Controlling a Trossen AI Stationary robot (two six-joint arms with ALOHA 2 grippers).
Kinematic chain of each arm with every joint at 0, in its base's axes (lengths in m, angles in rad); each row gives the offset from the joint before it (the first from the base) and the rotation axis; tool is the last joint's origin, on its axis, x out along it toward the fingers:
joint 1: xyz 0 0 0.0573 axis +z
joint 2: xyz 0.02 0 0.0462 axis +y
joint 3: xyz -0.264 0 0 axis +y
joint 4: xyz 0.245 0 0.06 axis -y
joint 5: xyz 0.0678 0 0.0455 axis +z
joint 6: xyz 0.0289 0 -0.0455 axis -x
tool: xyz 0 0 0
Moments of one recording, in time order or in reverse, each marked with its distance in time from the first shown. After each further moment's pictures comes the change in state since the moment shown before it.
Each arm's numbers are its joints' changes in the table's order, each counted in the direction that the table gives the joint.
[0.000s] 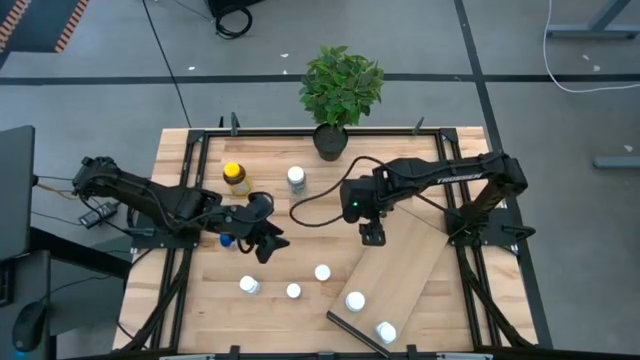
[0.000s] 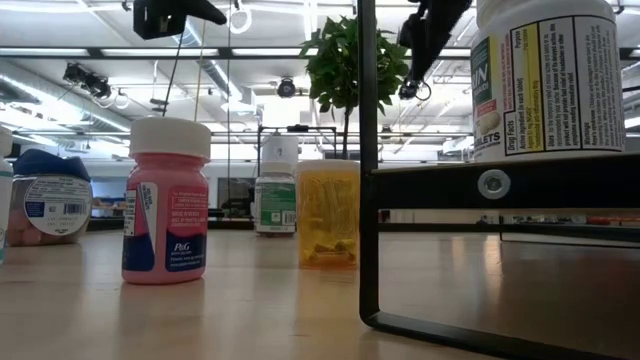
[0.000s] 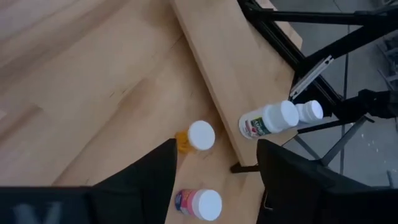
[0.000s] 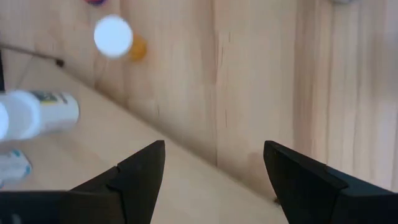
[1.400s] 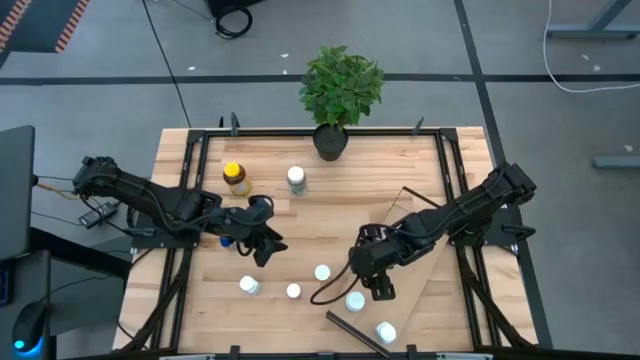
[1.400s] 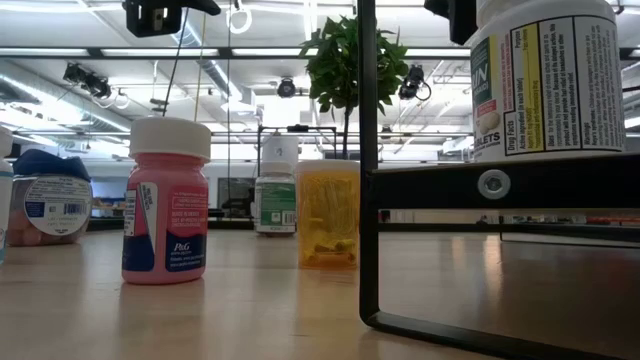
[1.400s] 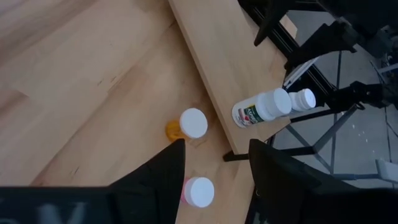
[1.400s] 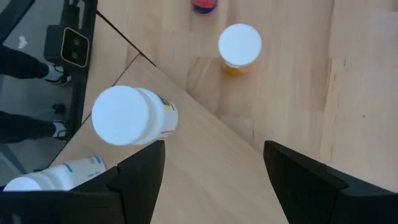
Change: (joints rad) left arm -0.018 0.001 0.001 -0.001 -0.037 0.027; right arm 0.341 -0.010 0.182 0.324 -0.076 -0.220
